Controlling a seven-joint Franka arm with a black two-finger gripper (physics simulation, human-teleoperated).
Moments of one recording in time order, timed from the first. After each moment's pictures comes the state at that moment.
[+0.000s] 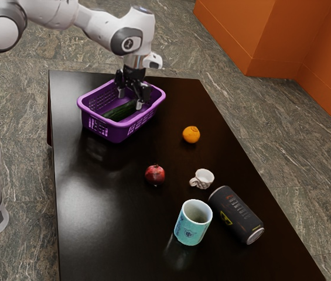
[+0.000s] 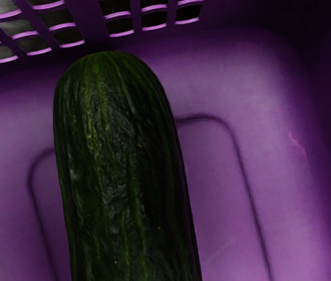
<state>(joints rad) 0.23 -0.10 0.24 -2.13 -0.03 2.03 -0.07</state>
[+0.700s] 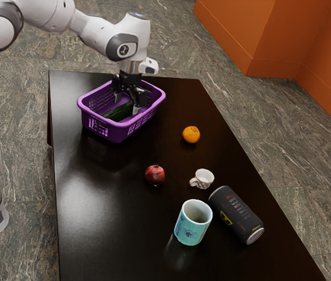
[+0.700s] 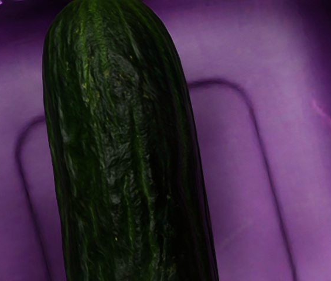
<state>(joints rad) 0.24 -0.13 0.24 -2.20 -0.03 2.09 -0.07</state>
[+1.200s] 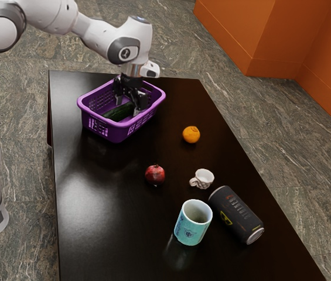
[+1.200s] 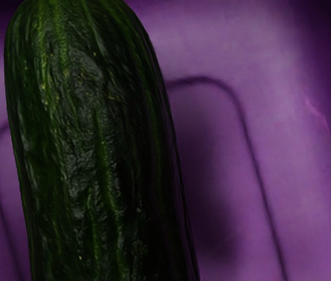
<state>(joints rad) 0.23 -0.11 0.23 -2.20 -0.03 2.10 -0.07</state>
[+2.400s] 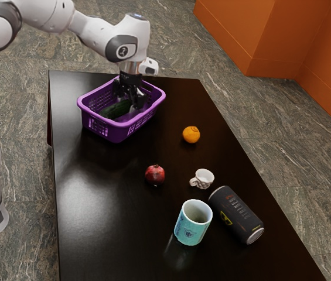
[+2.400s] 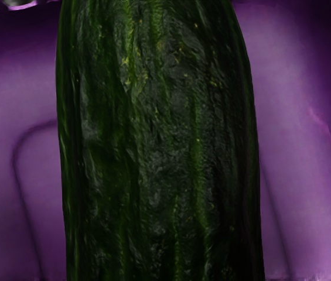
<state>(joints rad) 0.24 -0.14 0.24 -2.22 -0.02 2.12 -0.08</state>
